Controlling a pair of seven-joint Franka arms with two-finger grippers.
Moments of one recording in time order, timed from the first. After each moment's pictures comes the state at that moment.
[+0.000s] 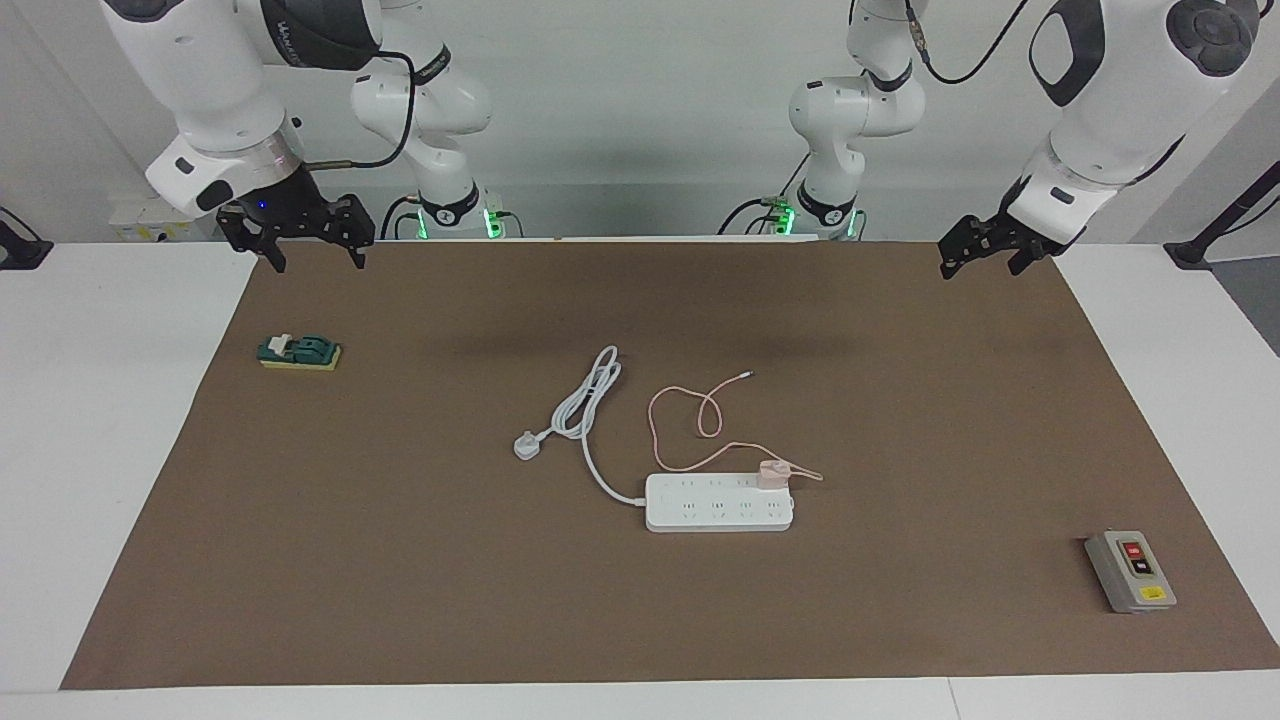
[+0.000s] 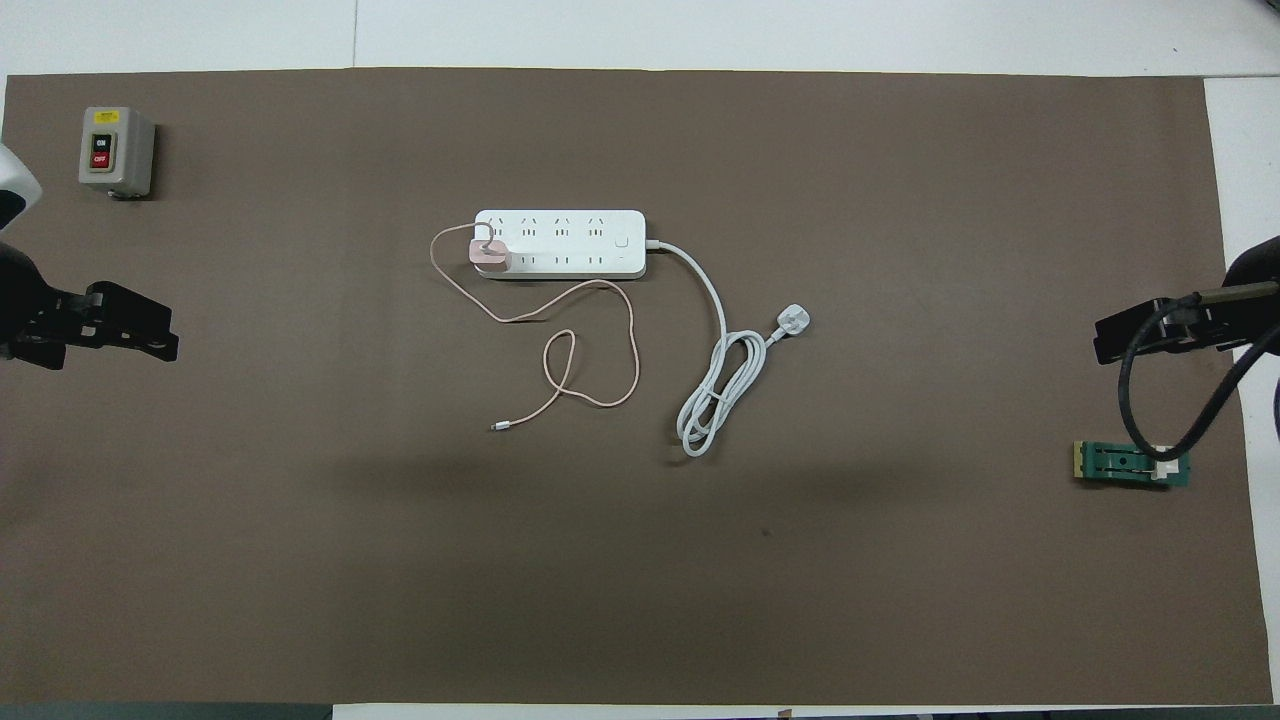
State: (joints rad) left arm -0.03 0.01 -0.03 -1.59 -0.02 1.45 -0.06; right arm -0.03 -0.04 0.04 -1.64 -0.05 1.50 -0.07
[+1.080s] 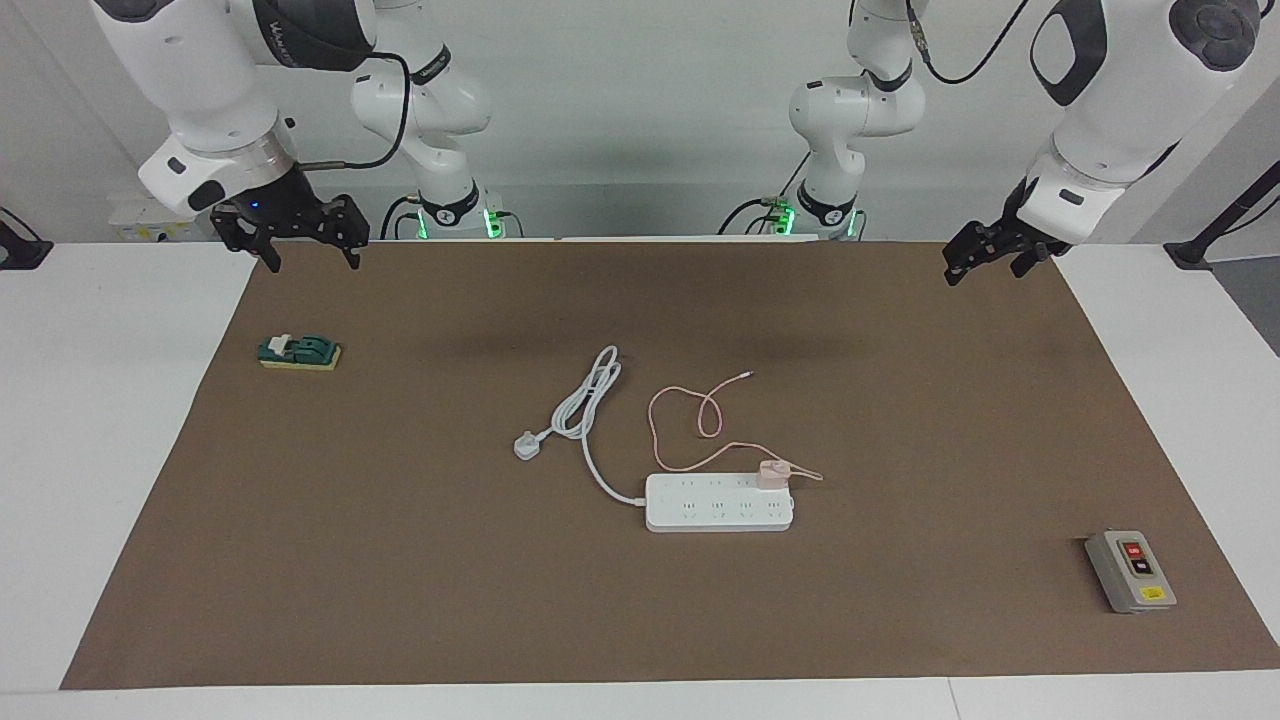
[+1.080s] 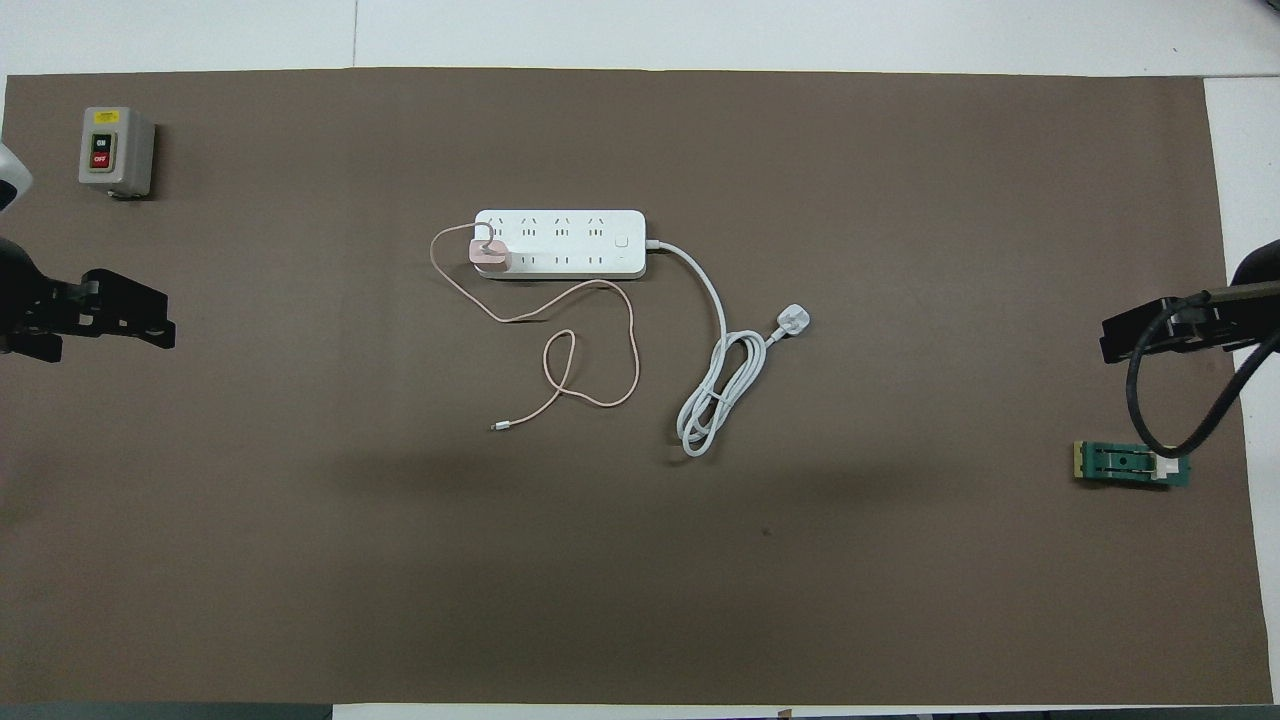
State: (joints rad) left arm -0.04 0.01 -0.03 -1.59 -0.02 1.48 -0.20; right arm -0.04 -0.04 0.03 -1.64 -0.05 1.50 -0.07
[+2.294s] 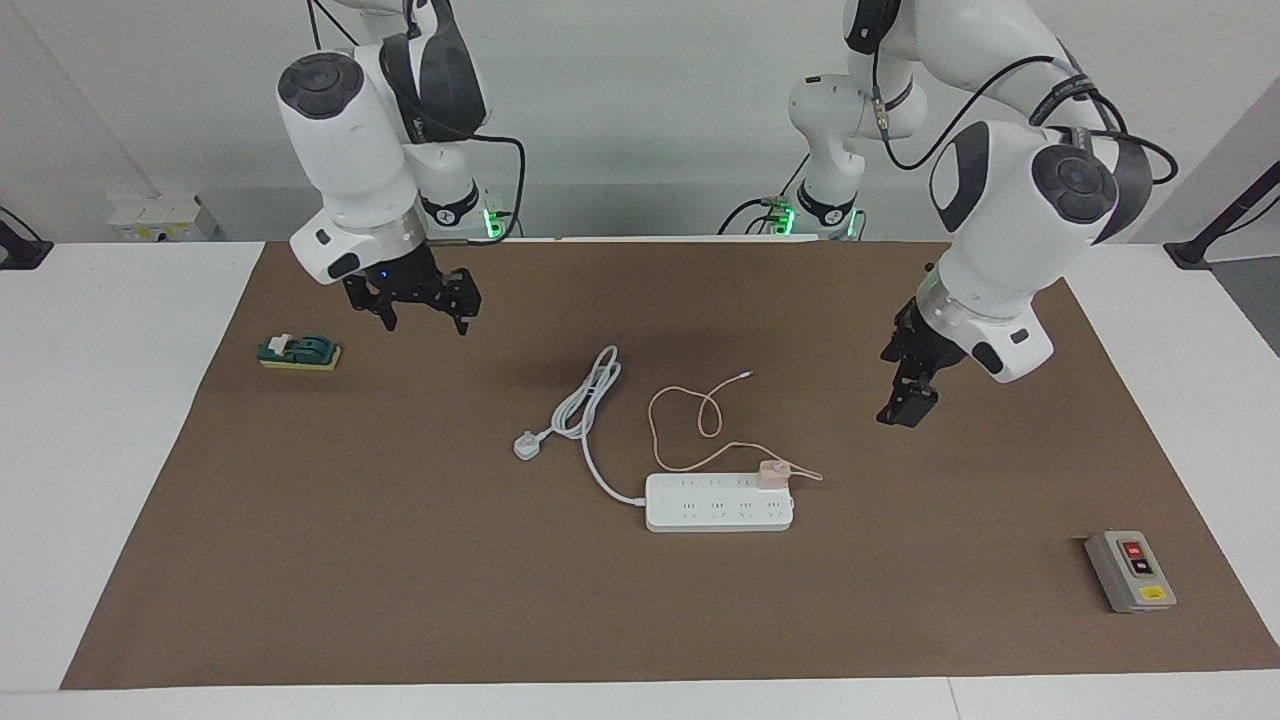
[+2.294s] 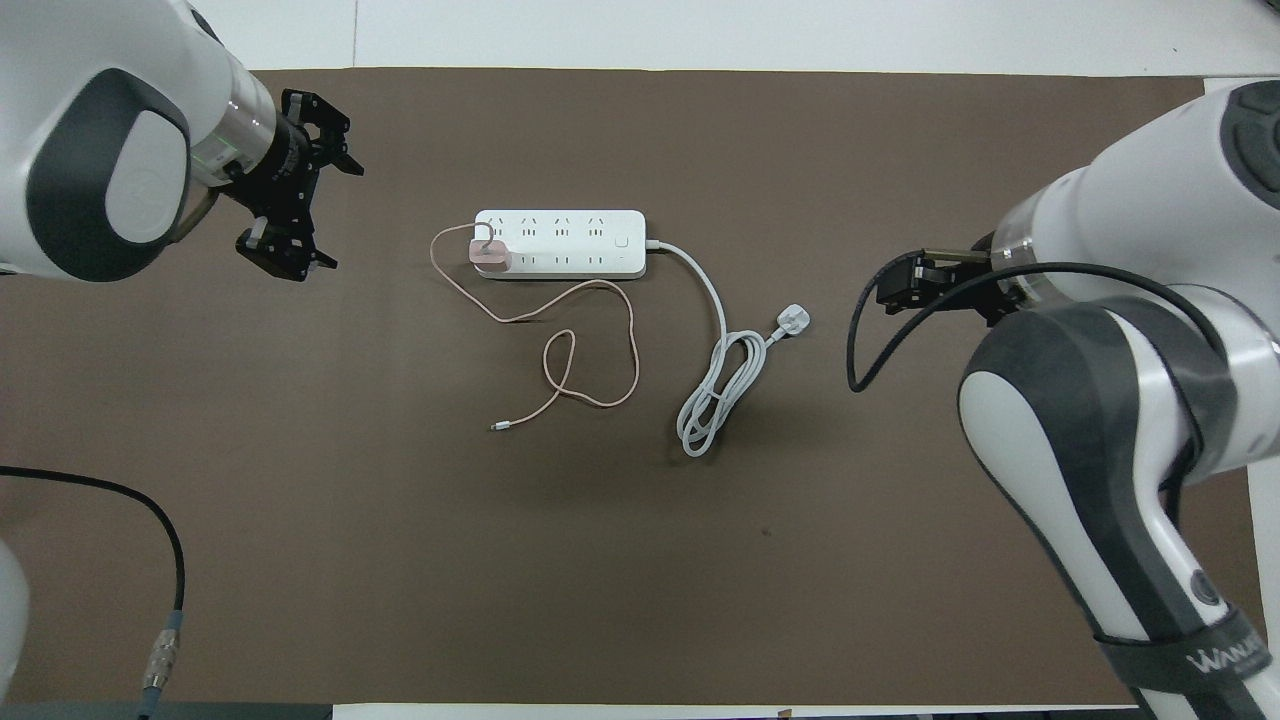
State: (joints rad) left arm -0.25 0.40 -0.04 -1.32 -0.08 1.70 -1.62; right arm 0.17 0.09 0.06 -1.76 0.05 1.87 0.44
